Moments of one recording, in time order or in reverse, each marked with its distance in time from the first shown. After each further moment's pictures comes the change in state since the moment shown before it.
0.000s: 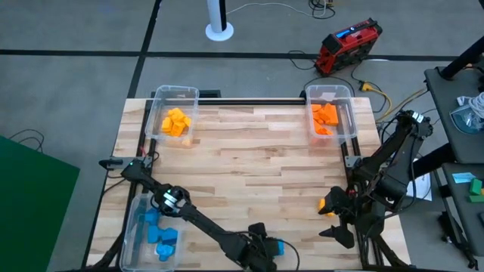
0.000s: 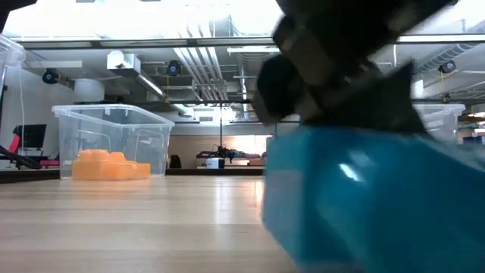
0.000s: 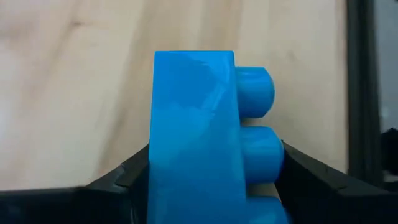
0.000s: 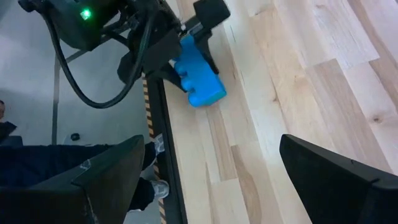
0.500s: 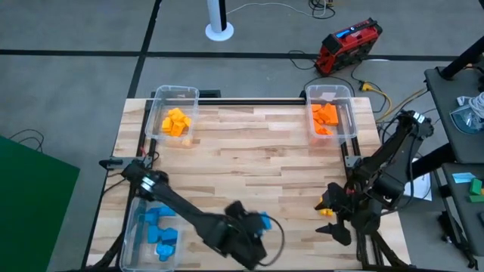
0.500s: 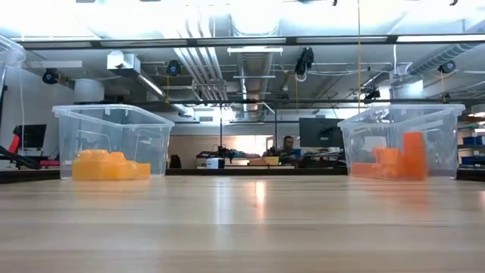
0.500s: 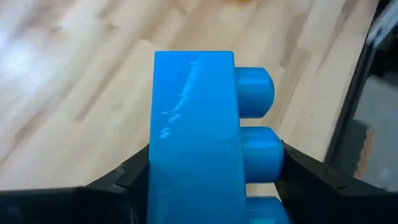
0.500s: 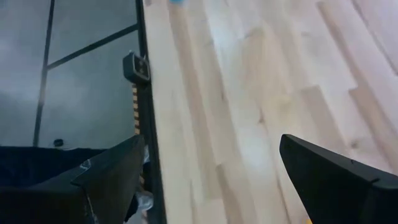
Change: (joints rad) left arm 0.001 -0.328 0.005 -0.449 -0.128 -0.312; right arm -0.042 -0.002 0.000 0.001 0.025 -0.094
